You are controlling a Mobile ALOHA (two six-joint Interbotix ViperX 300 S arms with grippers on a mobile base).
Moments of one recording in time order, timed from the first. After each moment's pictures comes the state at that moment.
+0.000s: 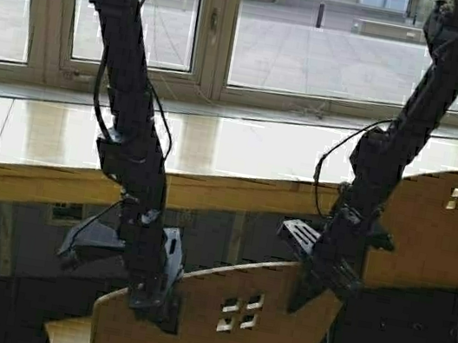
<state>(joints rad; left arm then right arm) -0.56 0.99 0.26 -1.69 0.03 -0.39 0.29 1.09 -0.04 0.92 0.32 0.13</state>
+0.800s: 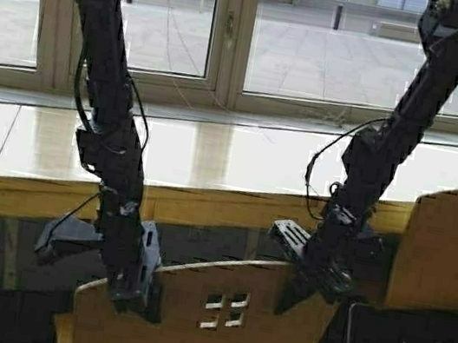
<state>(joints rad) -0.45 0.97 0.30 -1.69 0.03 -0.38 0.32 1.09 -0.02 0.92 0.34 0.16</state>
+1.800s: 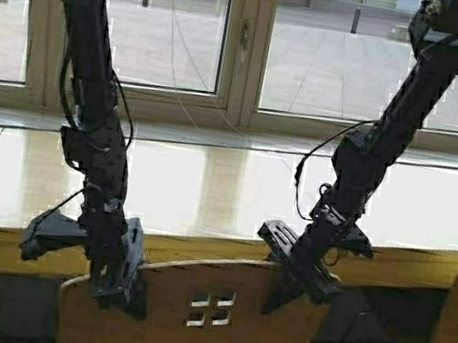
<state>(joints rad) -0.40 0.97 0.31 -1.64 0.03 -0.36 0.33 1.11 -0.04 0.93 0.36 0.17</state>
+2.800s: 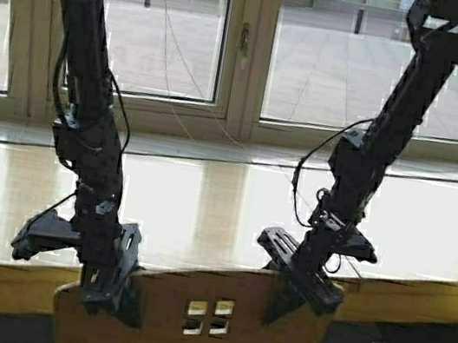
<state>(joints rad) -0.40 0.96 0.37 -1.57 0.04 -0.34 0.37 1.07 0.07 0.92 0.29 0.17</state>
